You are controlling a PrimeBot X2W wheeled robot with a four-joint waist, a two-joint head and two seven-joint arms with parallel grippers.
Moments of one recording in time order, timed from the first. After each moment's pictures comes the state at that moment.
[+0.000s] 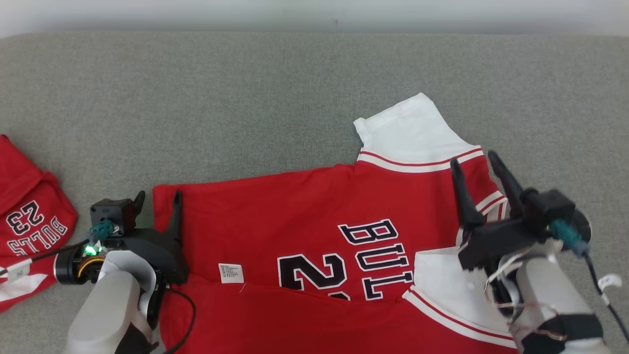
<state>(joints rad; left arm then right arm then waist) -0.68 0.17 -0.17 0.97 -0.32 -0.13 -0.24 -0.42 -0.19 0.10 0.46 0.19 0.13 -0.26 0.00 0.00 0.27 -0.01</state>
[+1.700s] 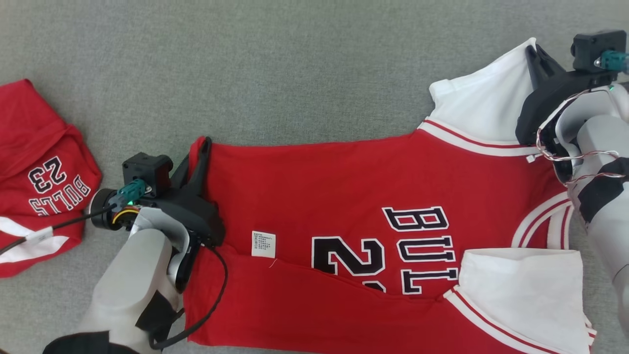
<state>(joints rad) -0.79 0.16 -0.39 0.88 -0.47 -0.13 -0.26 -1.15 -0.39 0.46 1.18 0.40 0.13 -0.12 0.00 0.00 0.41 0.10</state>
